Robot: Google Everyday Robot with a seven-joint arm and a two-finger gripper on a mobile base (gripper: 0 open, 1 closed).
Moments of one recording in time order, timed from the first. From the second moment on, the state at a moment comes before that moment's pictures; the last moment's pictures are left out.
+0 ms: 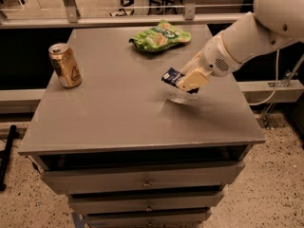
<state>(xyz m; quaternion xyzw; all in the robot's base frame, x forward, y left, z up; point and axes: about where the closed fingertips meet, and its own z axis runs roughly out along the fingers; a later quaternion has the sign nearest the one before) 0.566 -0.100 0.880 -0.54 0.77 0.15 0.30</state>
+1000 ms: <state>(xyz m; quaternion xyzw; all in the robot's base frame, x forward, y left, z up) 0.657 0.046 0.871 -0.61 0.70 0.16 0.33</state>
